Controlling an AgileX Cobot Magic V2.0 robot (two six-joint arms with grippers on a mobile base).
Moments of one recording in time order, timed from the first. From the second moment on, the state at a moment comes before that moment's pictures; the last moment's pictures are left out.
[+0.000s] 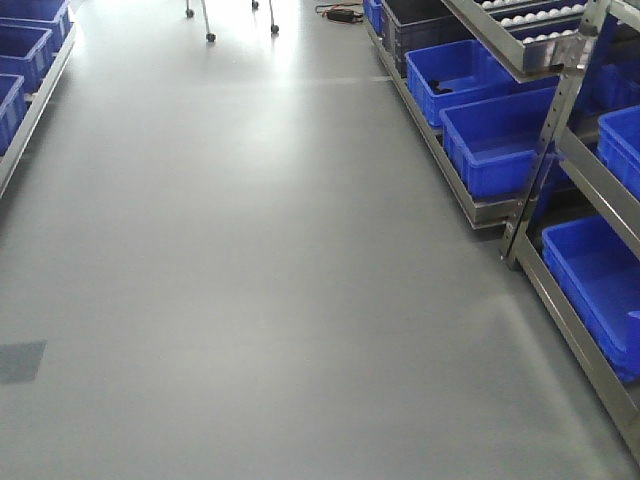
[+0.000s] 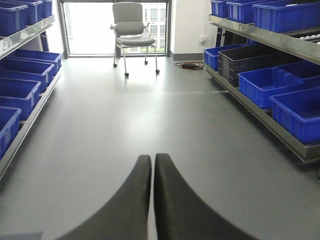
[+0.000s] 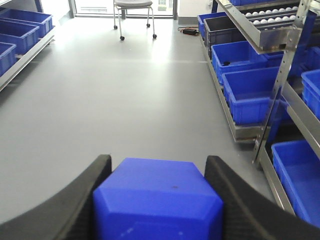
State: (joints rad) left arm 0.02 -0.01 0.03 0.01 0.19 -0.04; right arm 0.07 0.34 -0.42 0.12 0.44 -0.15
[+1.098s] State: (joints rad) left arm 0.02 -0.01 0.03 0.01 0.19 -0.04; right arm 0.07 0.34 -0.42 0.12 0.44 -0.15
